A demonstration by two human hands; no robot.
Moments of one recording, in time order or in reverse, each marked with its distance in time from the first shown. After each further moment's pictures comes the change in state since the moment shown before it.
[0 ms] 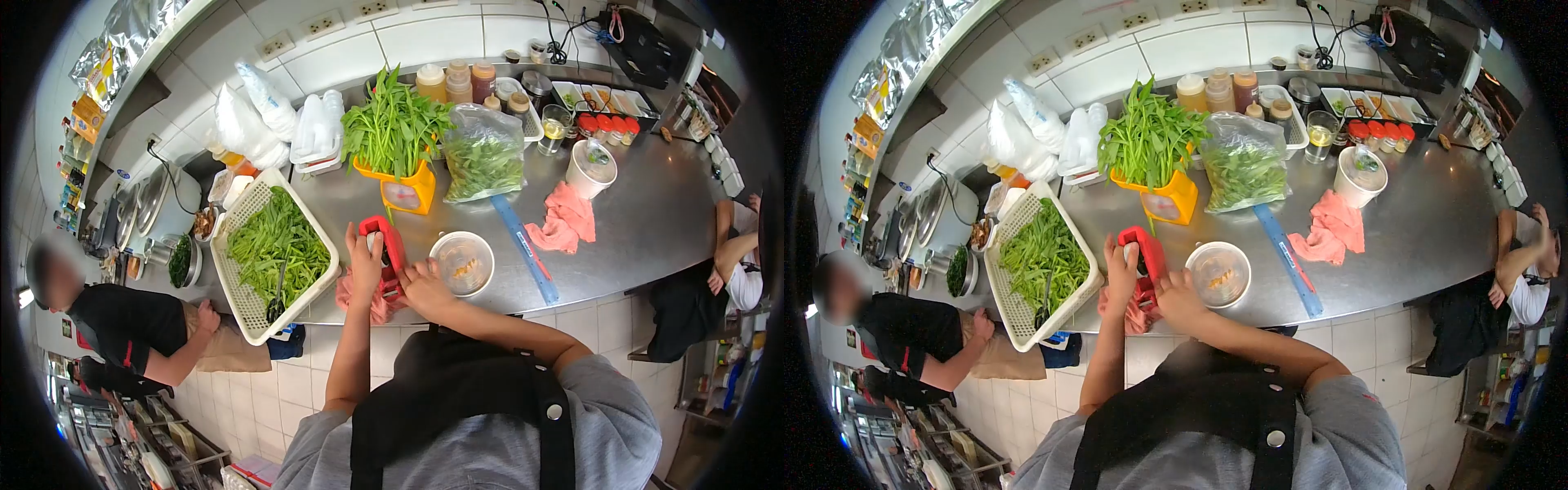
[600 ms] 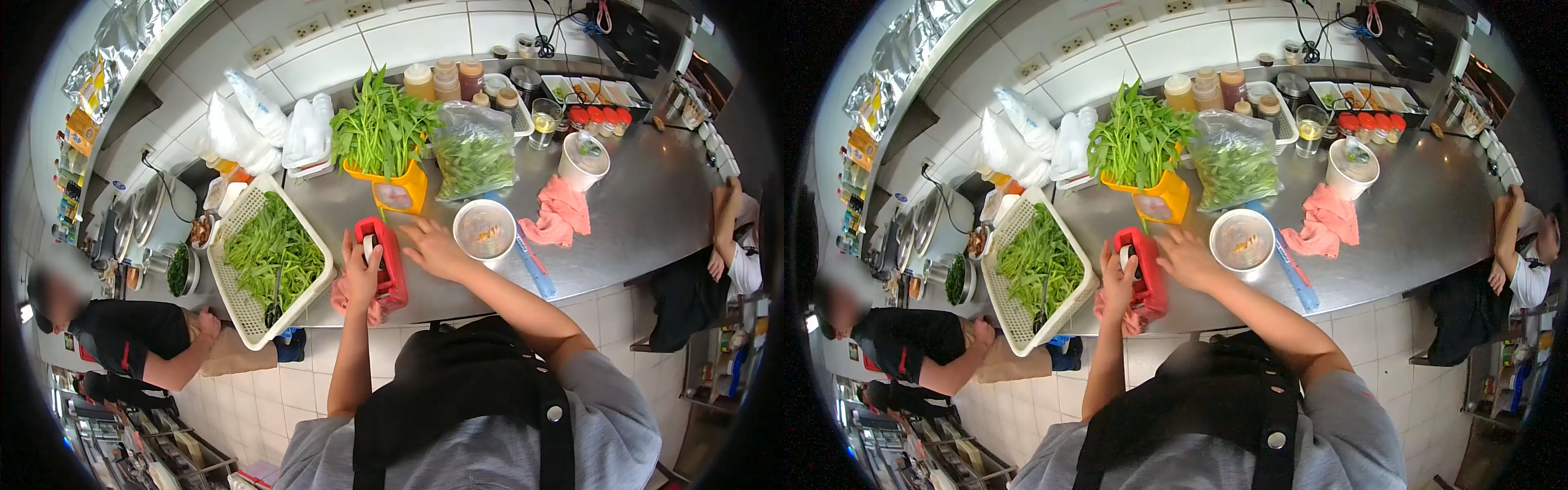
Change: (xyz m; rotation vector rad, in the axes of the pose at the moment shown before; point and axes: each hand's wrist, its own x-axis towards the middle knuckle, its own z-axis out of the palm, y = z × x) left_hand -0.018 0.012 -0.012 -0.092 -0.062 -0.013; right_hand 0.027 0.063 -0.042 0.268 0.140 0.146
